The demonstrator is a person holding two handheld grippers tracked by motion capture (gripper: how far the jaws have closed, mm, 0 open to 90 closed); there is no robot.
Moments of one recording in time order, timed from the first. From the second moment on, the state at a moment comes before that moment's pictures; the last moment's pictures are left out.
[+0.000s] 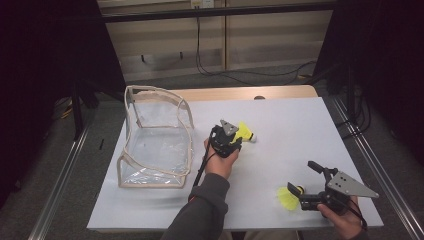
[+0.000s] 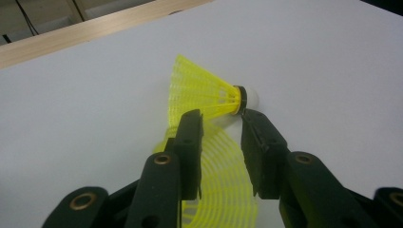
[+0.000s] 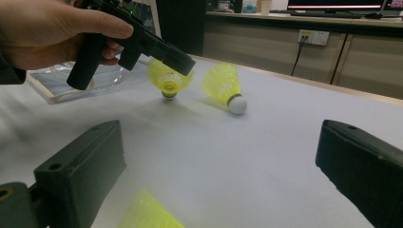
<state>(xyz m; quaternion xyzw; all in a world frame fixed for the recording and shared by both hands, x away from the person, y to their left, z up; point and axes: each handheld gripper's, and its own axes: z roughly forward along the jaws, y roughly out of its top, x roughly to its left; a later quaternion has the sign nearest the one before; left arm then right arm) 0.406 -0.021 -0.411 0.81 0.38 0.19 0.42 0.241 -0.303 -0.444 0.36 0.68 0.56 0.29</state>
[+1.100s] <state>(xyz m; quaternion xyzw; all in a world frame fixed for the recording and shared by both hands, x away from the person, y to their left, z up) 0.406 -0.030 -0.408 0.82 0.36 0.15 0.42 0.241 -0.304 -0.444 0.36 0.68 0.56 0.29</state>
